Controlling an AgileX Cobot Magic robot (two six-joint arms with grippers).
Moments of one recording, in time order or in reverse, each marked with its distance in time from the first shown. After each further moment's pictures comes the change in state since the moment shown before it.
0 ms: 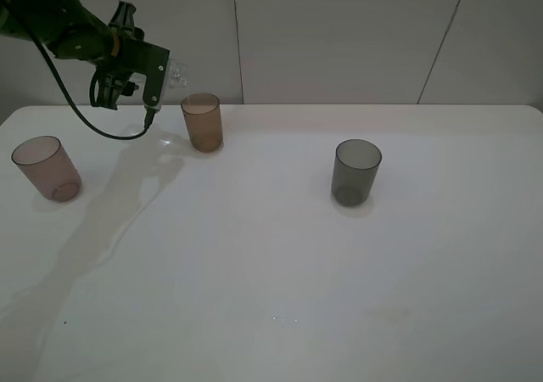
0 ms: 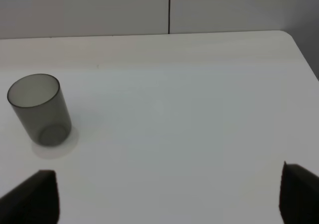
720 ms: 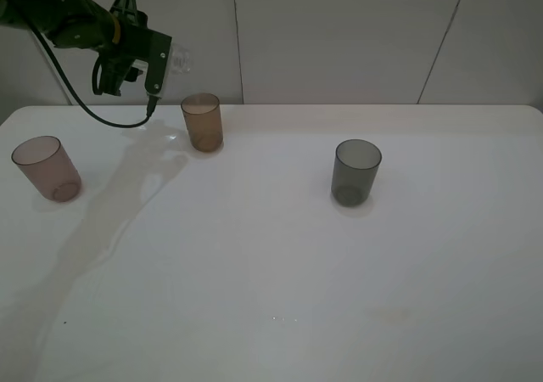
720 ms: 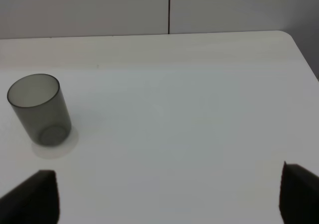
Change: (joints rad) left arm 0.000 0.000 -0.047 0.030 -0.033 0.009; right arm 0.000 0.000 0.000 0.000 0.000 0.000
